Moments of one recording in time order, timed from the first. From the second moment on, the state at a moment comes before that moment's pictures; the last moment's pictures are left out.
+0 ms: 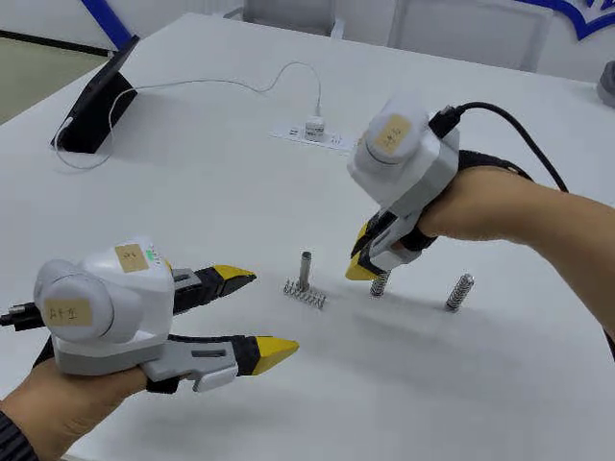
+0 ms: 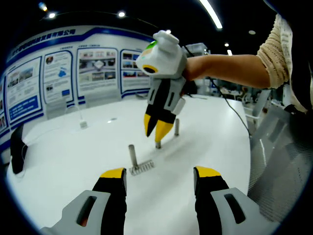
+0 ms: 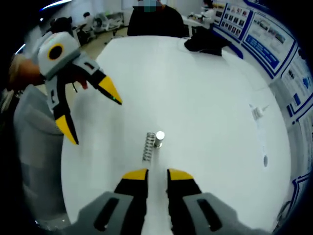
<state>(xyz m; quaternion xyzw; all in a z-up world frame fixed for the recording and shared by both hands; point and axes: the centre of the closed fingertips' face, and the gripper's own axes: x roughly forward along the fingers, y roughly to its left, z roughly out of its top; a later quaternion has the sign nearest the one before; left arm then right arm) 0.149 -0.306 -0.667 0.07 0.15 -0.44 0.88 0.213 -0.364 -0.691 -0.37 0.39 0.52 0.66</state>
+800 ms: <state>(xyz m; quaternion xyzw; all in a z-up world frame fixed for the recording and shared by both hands) 0.148 -0.302 -0.673 0.07 0.16 -0.44 0.88 0.210 -0.340 -0.738 -0.33 0.42 0.53 0.66</state>
